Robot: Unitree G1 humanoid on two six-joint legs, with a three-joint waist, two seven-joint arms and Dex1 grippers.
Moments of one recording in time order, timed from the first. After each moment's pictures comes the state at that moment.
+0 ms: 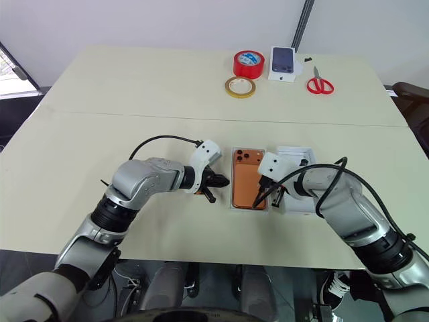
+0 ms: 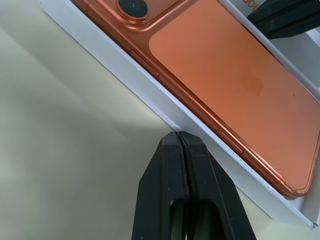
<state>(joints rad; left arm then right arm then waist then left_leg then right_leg) -0.71 0.23 -0.37 -0.04 -0.46 1.17 -0.53 -0.36 -0.88 0.29 -0.43 -0.05 0.91 0.88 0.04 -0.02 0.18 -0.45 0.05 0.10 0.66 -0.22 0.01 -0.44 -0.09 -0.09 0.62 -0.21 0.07</state>
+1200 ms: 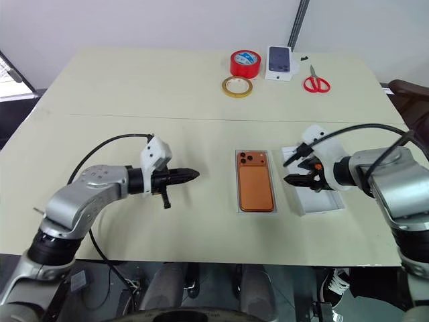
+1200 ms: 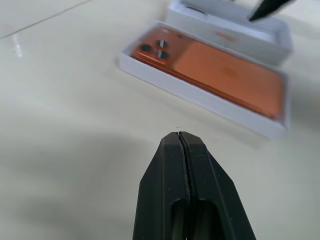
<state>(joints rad) -0.35 0.59 -0.16 -0.35 -0.44 0.69 -0.86 -0.49 -0.95 -0.02 -0.43 0.30 1.47 0.89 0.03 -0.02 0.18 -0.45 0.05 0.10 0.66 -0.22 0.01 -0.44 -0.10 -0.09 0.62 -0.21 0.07</state>
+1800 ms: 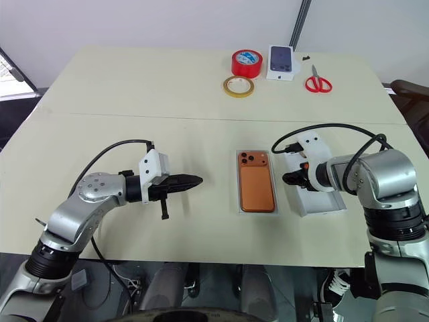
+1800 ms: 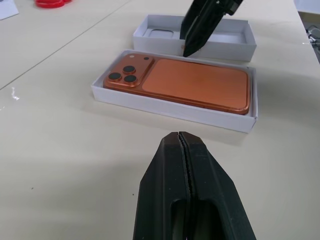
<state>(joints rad) -0.28 0.58 -0.18 -0.36 -0.36 0.44 -0.91 -0.57 -0.81 -0.02 -0.23 0.62 1.61 0.34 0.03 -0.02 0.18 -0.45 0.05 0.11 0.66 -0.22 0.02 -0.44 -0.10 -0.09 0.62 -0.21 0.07</state>
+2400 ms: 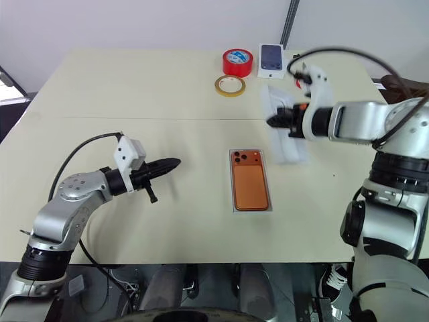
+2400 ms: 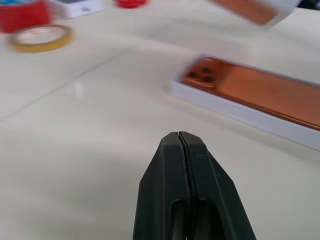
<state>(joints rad) -0.23 0.56 0.01 -0.28 -0.40 0.45 -0.78 -0.91 -0.62 -0.30 0.16 1.66 1.47 -0.39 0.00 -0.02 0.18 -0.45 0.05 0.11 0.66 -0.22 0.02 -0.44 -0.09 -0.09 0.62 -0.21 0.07</state>
